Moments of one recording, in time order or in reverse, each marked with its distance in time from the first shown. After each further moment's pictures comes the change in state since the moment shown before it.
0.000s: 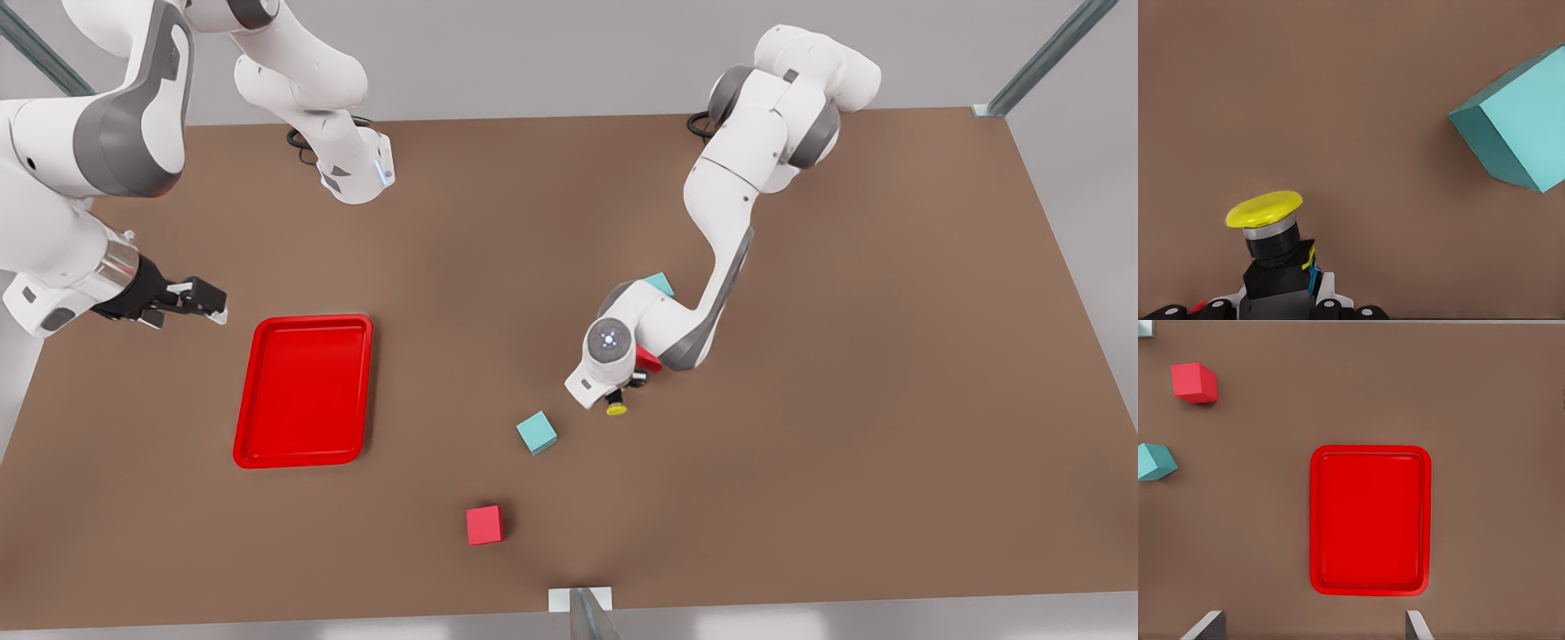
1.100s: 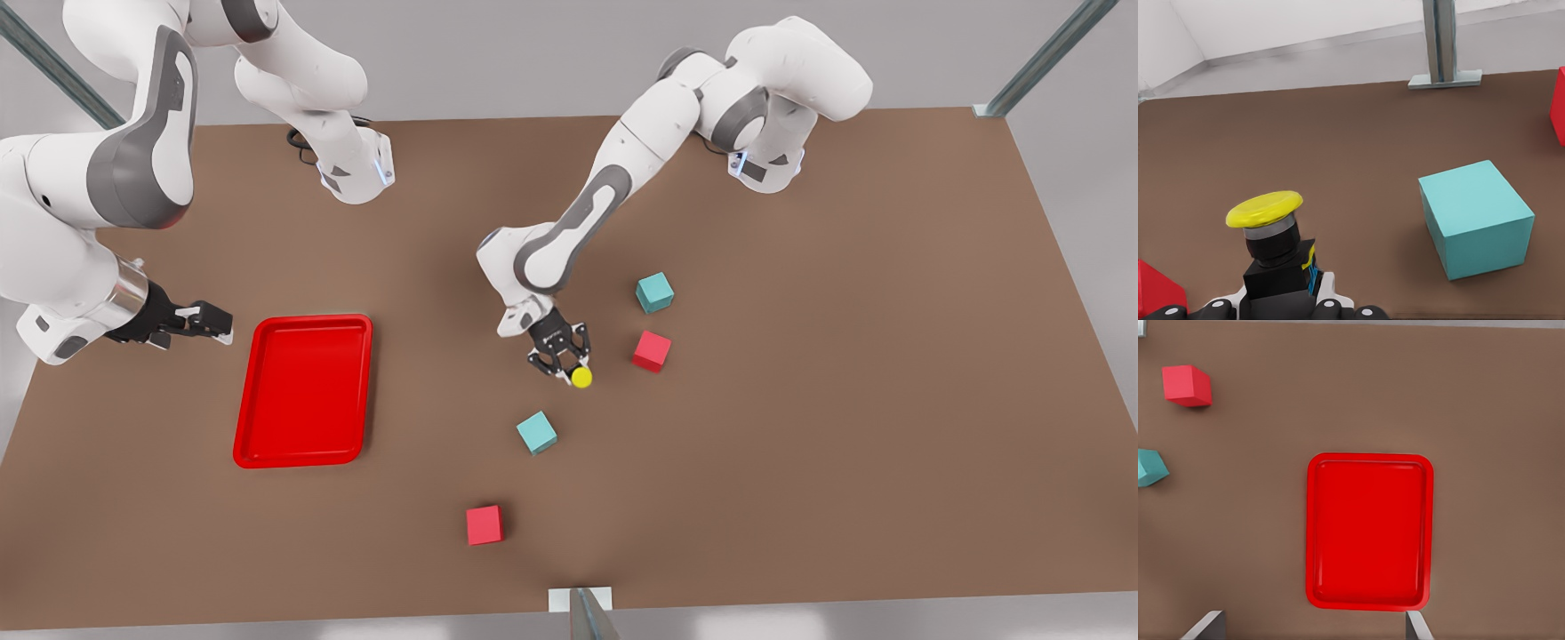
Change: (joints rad) left arm -0.399 0.126 0.117 0.040 0.871 -0.111 -1.187; right arm -0.023 0.062 0.030 0.018 -0.012 0.039 -0.009
